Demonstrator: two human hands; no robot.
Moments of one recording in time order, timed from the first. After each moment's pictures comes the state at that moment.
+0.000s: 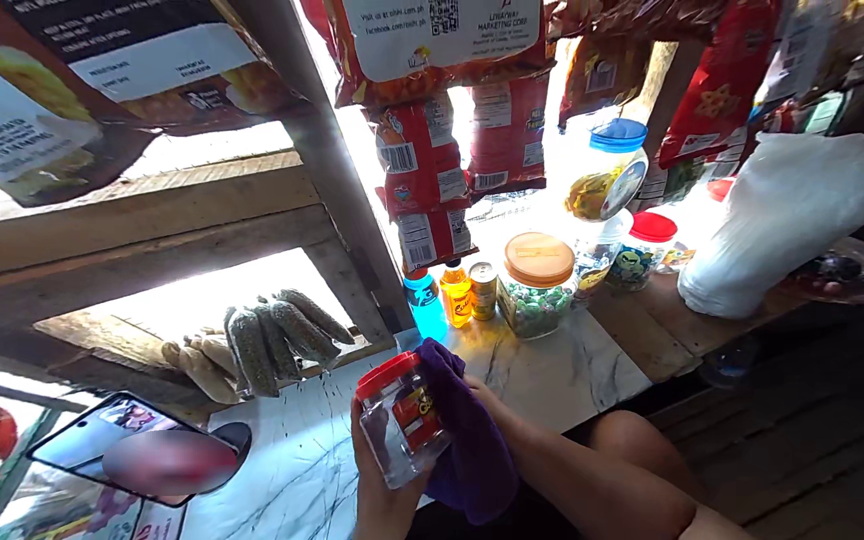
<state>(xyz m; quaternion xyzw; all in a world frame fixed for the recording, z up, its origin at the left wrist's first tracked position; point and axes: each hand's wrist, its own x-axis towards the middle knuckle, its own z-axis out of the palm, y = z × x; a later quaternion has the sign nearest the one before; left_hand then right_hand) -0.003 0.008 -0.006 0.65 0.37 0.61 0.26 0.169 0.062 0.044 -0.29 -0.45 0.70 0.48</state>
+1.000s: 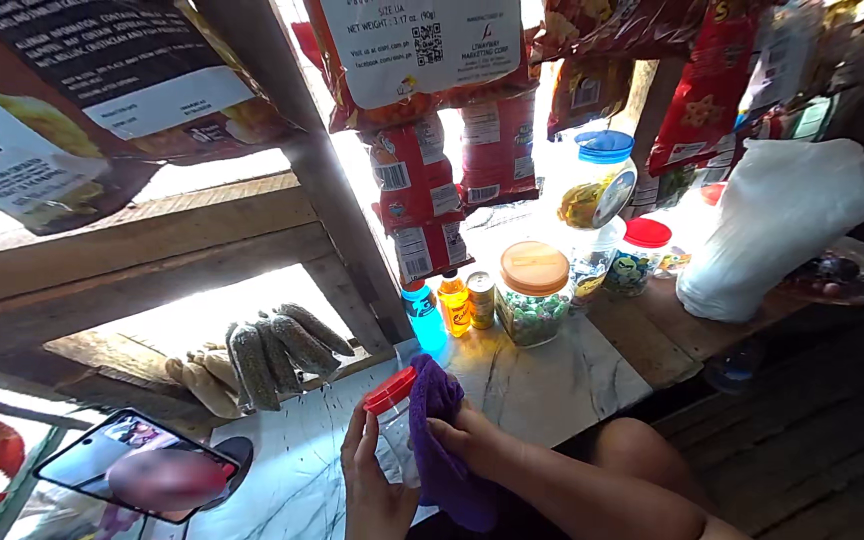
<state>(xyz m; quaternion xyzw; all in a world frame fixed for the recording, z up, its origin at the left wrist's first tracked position) -0.015 0.021 -0.008 0.71 0.44 0.54 0.03 0.170 0.045 0.057 -0.38 -0.64 0.55 0.39</state>
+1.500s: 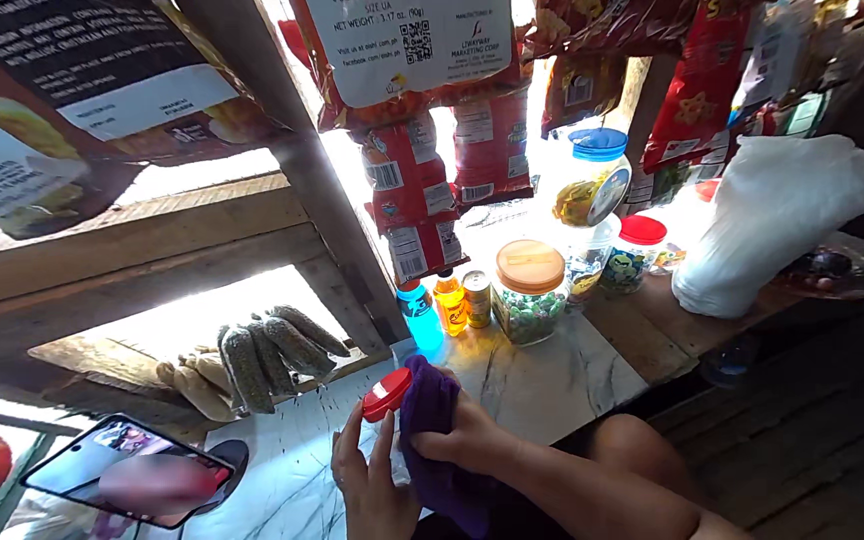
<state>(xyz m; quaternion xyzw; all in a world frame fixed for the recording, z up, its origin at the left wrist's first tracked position) -0.004 0.015 0.003 0.71 0.50 0.48 -0.10 0.167 0.051 0.048 -0.35 -0.60 0.58 0.43</state>
